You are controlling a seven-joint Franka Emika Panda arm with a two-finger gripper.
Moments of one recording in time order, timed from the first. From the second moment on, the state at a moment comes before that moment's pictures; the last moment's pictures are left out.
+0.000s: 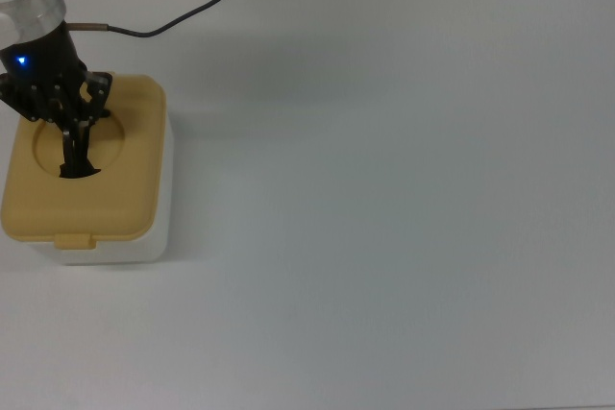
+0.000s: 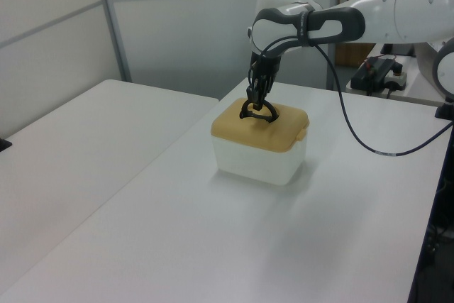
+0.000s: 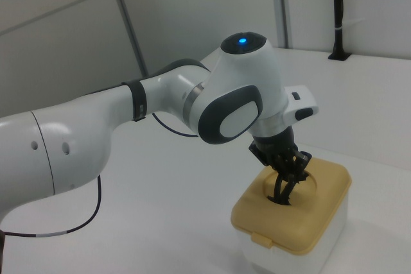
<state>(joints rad) -0.33 0.34 0.08 -1.49 0.04 2.04 -0.34</state>
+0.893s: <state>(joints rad) -0.32 0.29 0.28 -1.46 0.02 1.92 -0.15</state>
